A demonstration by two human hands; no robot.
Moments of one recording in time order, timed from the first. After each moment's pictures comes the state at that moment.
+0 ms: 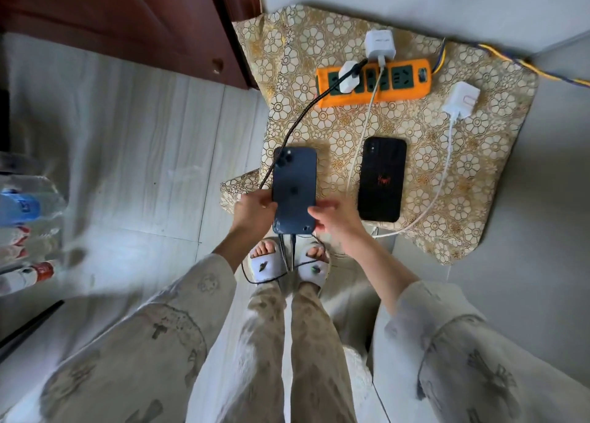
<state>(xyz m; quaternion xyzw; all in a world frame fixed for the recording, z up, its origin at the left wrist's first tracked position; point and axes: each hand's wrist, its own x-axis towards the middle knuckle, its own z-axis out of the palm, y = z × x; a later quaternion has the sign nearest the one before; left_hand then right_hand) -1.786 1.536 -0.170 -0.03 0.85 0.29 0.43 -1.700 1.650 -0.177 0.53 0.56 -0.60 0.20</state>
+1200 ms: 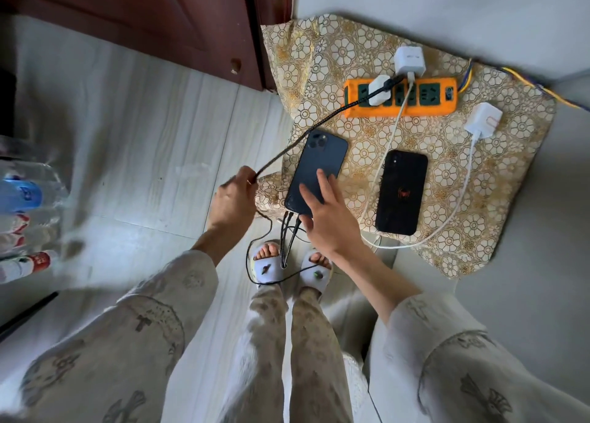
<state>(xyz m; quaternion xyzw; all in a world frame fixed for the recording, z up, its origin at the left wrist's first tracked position) -1.834 1.490 -0.184 0.14 0.92 0.24 0.29 -1.725 1.622 -0.175 0.21 0.90 -0.27 0.27</state>
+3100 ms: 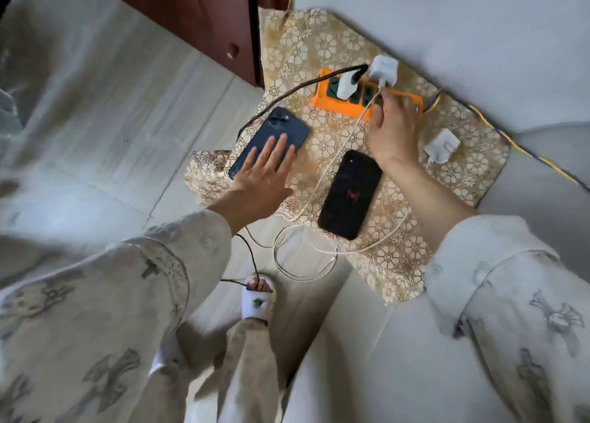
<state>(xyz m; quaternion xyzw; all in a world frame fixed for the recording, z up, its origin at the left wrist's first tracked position) -1.756 1.588 -0.203 0.35 0.89 0.00 0.28 -1.752 1.802 -0.172 0.29 0.94 -0.21 0.02</state>
